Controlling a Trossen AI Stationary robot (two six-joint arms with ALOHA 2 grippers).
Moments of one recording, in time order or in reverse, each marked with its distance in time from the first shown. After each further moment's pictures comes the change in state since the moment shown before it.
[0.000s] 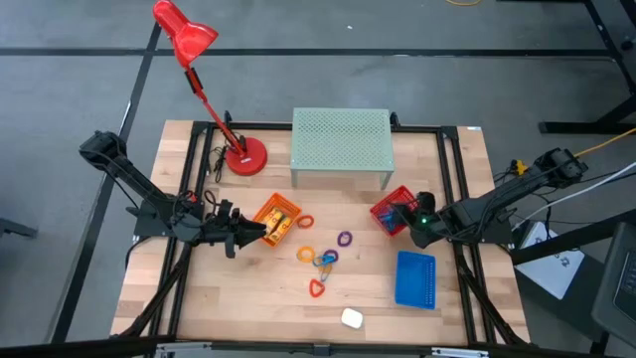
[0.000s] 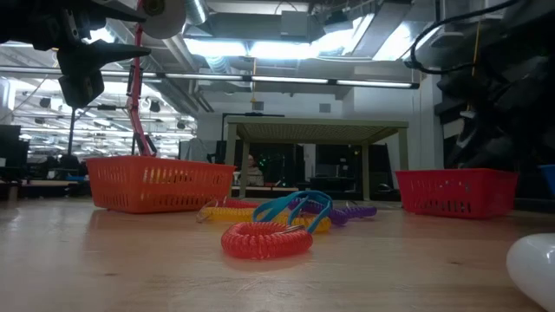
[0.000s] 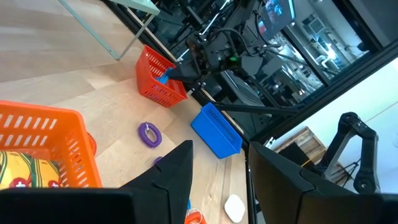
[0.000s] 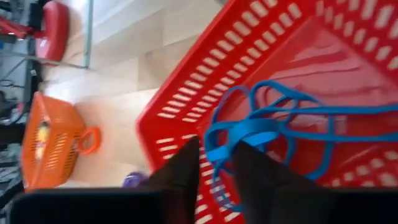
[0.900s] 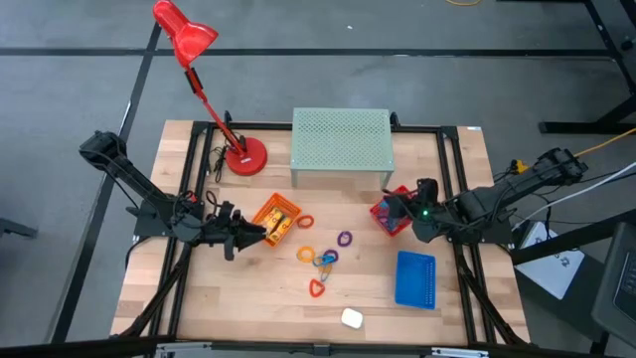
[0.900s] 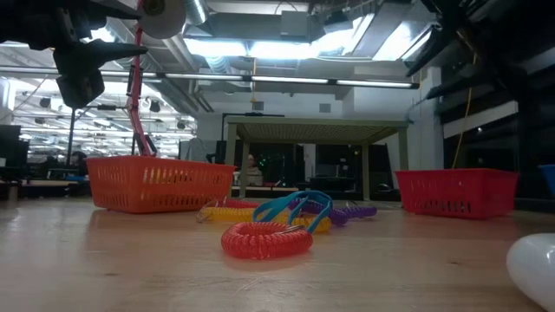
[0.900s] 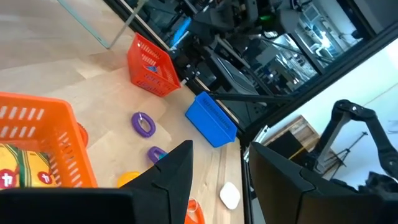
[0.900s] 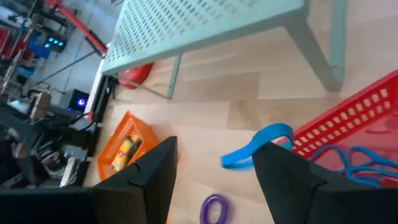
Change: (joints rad) left arm 0.000 0.000 0.000 -0.011 0.056 0.001; right arm 0.000 0.000 0.376 -0.275 0.177 -0.211
